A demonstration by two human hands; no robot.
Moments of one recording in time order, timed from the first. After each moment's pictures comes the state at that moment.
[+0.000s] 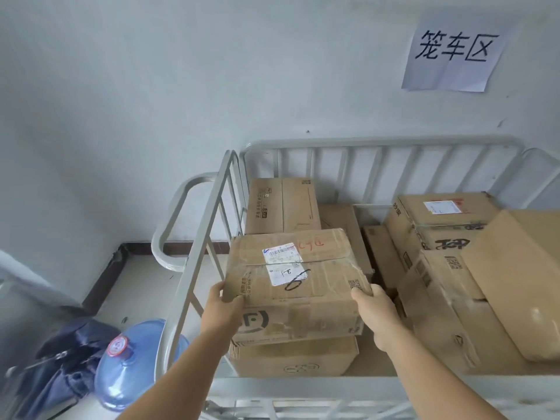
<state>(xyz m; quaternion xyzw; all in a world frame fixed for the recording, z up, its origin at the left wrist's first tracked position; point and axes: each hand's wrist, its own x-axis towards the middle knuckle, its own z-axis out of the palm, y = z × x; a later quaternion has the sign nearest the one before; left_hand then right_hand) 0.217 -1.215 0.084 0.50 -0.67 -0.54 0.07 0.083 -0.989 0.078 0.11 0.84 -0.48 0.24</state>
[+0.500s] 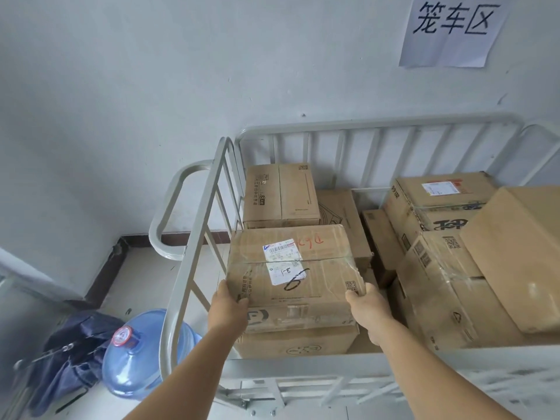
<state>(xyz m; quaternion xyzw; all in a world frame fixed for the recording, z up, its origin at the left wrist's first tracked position) 0.225 -1.207 0.058 0.46 -0.80 -0.39 0.01 0.104 -0.990 0.057 0.11 0.86 -0.42 0.27</state>
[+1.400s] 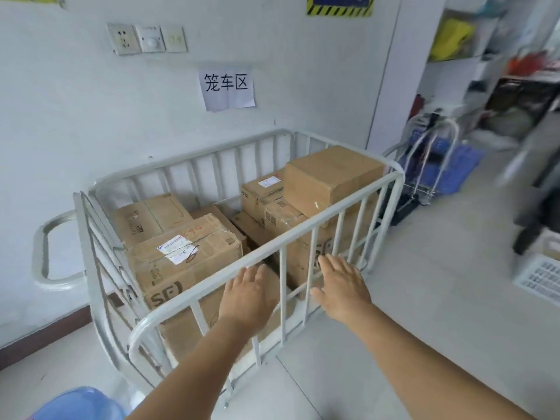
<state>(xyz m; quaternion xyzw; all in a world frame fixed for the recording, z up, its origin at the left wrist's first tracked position) 0.389 -1.023 0.170 -0.13 -0.98 -0.12 -0.05 0.401 -0.832 0.169 0.04 0.99 -0.12 0.04</state>
